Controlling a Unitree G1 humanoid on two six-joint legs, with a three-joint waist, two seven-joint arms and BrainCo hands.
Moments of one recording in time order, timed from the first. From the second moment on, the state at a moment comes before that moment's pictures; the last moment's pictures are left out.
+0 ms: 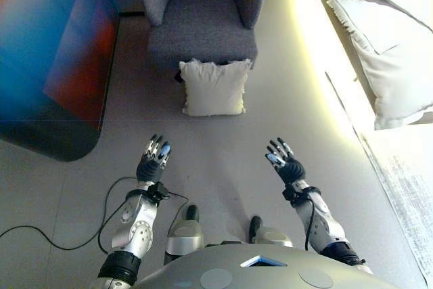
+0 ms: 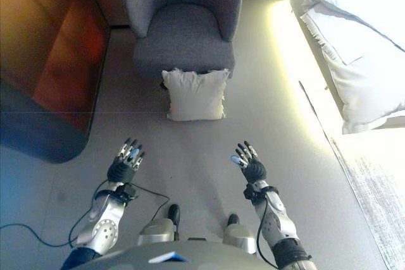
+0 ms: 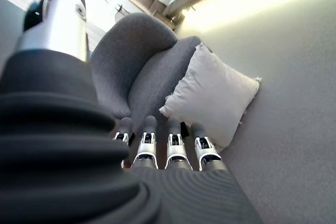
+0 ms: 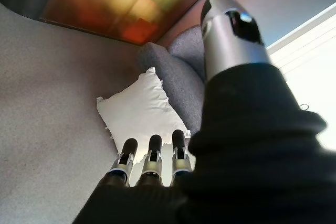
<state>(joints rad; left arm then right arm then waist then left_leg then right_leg) 0.21 0.27 -0.17 0.27 -0.80 -0.21 -0.05 0.15 -0.20 0.20 0.36 0.76 -0.08 0.15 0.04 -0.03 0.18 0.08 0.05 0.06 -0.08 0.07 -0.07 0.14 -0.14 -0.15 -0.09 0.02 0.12</state>
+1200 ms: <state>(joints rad) 0.20 0.31 -0.19 0.27 -0.68 -0.20 0.00 0.14 -0.22 0.21 0.35 0.73 -0.09 0.12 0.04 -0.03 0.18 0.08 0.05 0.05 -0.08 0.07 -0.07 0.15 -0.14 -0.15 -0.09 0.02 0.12</state>
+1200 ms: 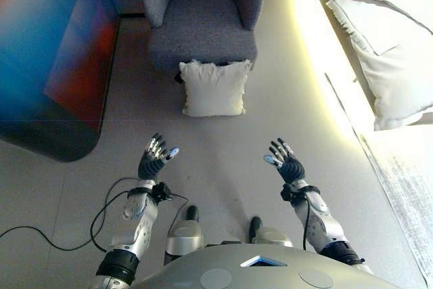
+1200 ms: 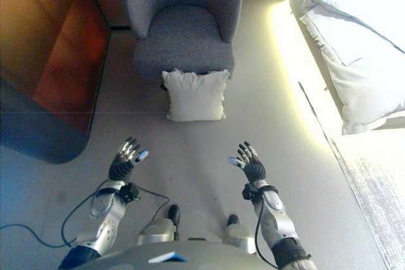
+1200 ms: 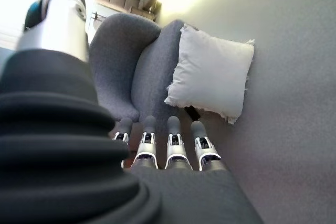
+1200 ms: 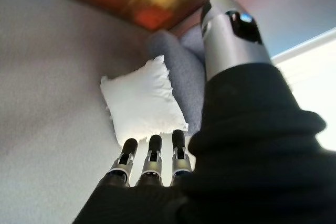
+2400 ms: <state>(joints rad) 0.20 0.15 -0.26 0.26 -1.32 0.01 -0.52 0.14 -0.13 0.27 0.32 1.24 0.04 0.57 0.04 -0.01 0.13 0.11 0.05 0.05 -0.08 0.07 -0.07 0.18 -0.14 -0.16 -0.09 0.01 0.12</state>
